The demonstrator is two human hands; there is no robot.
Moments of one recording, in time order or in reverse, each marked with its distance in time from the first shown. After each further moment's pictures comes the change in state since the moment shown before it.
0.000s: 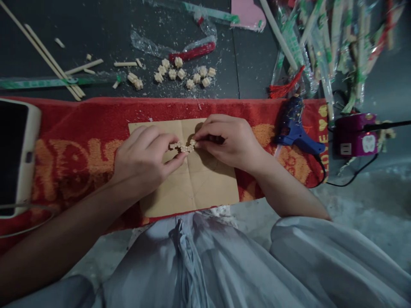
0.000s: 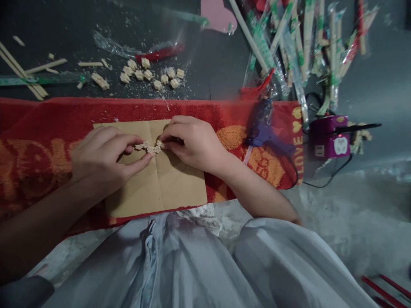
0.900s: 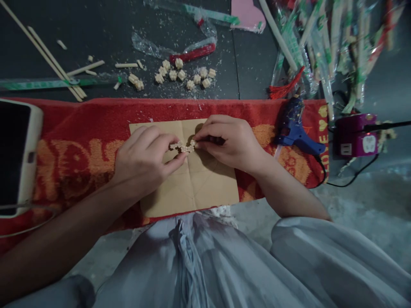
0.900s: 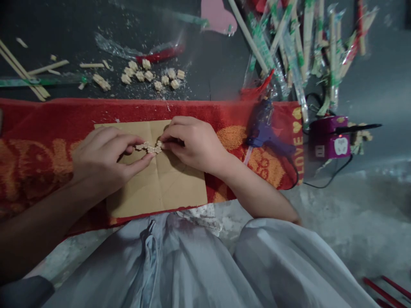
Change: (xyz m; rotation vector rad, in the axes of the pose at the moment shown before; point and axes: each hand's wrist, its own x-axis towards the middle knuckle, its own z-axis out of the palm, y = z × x) left_hand 0.001 -0.001 0.000 0.025 -0.018 -0.003; right_hand -0.002 -0.001 -0.001 -0.024 0.018 -0.046
